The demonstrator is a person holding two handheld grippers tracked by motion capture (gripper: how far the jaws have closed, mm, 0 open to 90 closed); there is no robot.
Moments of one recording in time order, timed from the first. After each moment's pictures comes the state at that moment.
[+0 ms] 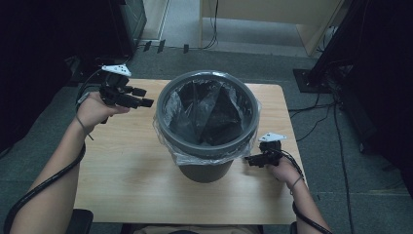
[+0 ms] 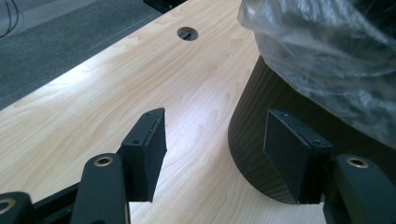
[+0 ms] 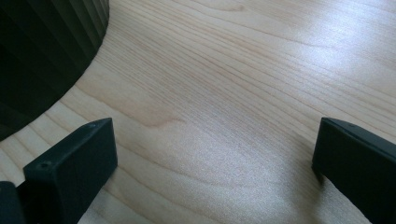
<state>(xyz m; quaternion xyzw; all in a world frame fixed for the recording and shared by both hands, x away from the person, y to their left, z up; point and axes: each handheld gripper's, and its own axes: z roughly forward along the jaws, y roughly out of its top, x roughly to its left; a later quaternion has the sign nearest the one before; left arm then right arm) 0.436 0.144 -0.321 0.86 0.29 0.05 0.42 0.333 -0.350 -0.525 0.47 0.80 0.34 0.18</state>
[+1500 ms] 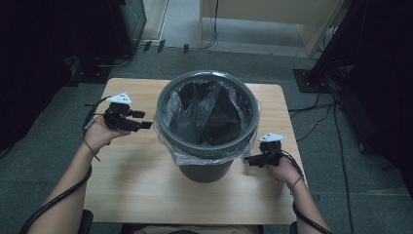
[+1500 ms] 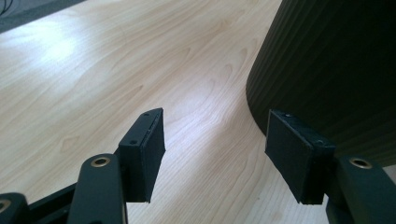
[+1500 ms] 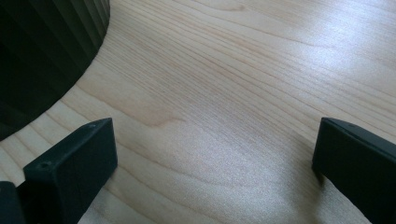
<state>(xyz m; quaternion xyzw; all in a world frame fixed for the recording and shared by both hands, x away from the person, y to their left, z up) 0.422 0.164 -0.415 0.86 0.29 0.05 0.42 0.333 -0.350 -0.525 0.46 0.80 0.34 0.18</state>
